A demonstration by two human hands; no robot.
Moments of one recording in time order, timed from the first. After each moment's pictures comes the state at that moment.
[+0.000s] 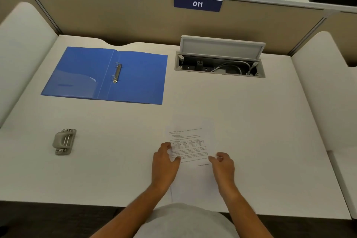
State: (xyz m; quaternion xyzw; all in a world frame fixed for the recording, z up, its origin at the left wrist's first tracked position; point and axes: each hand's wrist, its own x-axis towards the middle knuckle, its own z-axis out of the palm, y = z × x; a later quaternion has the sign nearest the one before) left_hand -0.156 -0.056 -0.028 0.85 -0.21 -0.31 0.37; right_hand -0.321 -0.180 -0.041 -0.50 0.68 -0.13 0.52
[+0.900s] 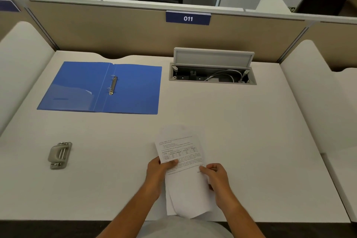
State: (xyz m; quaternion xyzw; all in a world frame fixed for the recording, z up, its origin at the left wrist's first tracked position) left_hand -0.141 -0.057 -0.013 0.64 -0.01 -0.52 0.57; right_hand -0.325 -0.167 -0.031 -0.41 0.65 -0.13 0.63
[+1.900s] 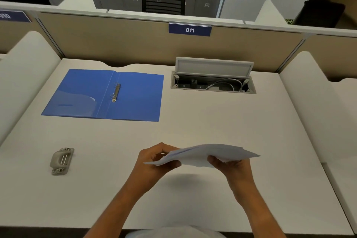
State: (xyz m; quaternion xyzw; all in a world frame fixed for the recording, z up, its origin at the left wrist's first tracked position) left_hand -0.110 -0.048 0.114 0.70 -0.35 -0.38 0.48; right_hand -0.321 -0.189 0.118 -0.55 0.41 -0.31 0.65
